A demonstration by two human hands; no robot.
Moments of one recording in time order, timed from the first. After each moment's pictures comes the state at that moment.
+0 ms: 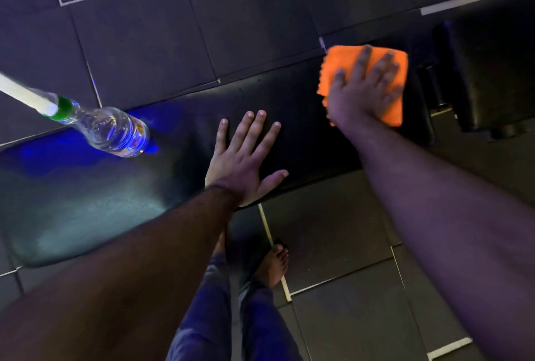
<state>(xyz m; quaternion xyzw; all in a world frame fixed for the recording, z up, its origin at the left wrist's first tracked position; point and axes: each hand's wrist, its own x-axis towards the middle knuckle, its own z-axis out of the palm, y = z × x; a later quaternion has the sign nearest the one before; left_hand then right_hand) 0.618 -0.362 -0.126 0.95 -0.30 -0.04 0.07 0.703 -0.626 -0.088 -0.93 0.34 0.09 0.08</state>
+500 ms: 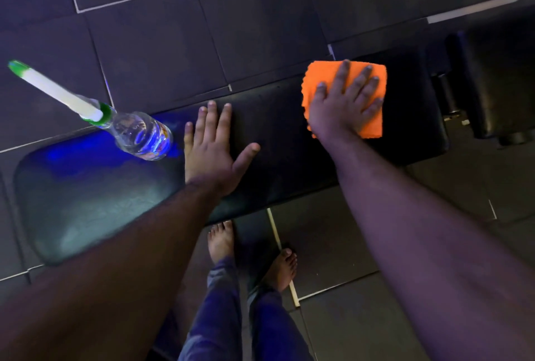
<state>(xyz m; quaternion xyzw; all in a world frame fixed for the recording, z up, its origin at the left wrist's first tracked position) 0.652 -0.300 -0.095 0.97 -0.07 -0.10 0.19 0.703 -0.551 -0.086 -0.94 0.33 0.09 0.10</state>
